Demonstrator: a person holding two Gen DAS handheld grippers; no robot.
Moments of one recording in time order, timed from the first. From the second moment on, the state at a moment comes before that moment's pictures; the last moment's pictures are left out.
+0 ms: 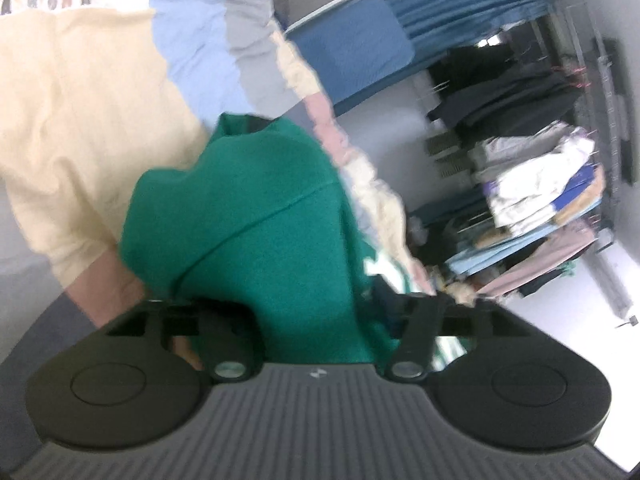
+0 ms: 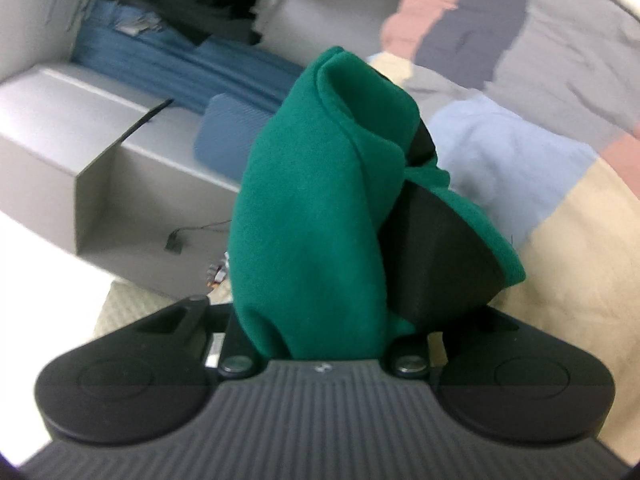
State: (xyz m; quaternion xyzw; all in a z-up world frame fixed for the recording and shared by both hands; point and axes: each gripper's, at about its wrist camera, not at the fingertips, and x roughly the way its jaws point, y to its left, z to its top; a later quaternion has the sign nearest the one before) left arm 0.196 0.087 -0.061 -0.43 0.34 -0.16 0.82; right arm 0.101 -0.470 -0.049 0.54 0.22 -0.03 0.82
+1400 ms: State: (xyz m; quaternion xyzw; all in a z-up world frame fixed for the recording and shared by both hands) left arm 0.253 0.074 -0.121 -0.51 0.33 -0.14 0.78; right arm 0.120 -0.460 -0.051 0.48 0.22 -0.02 0.85
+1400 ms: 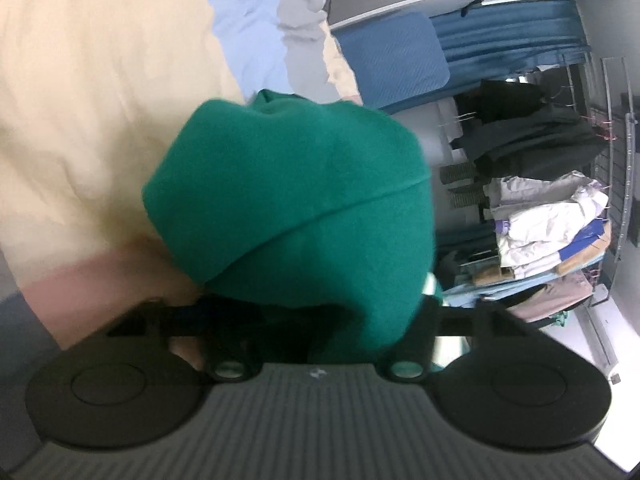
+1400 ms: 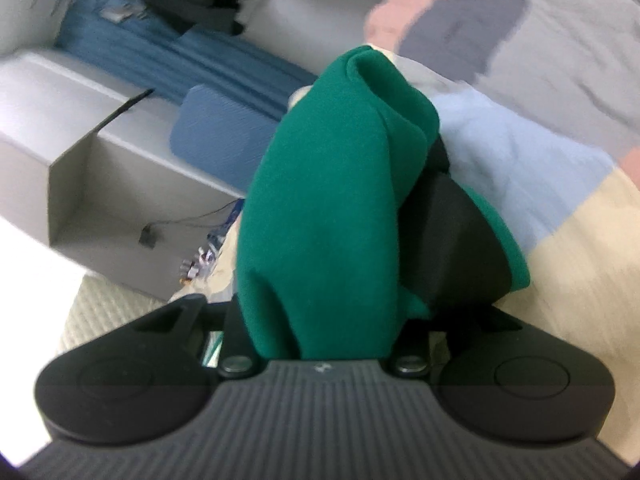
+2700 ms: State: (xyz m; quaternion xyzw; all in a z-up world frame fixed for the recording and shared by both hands) left arm 0.148 -0.355 0.017 -0.39 0.36 -0.43 0.73; right arm -0.198 -0.728 0.054 0.43 -0.01 -0.18 0.88
